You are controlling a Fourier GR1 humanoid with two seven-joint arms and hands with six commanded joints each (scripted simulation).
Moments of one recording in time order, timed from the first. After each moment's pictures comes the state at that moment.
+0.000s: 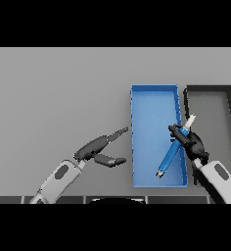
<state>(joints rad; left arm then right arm) -0.25 0.23 -0.59 -1.62 0.03 -0.23 0.11 -0.13 -0.77 0.47 -1.73 -0.78 -0.53 0.61</state>
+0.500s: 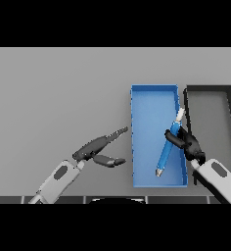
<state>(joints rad) -0.25 0.24 -0.59 -1.64 0.03 -0.23 0.11 -0.22 -0.87 0.64 -1.73 -0.79 -0.56 0.61</state>
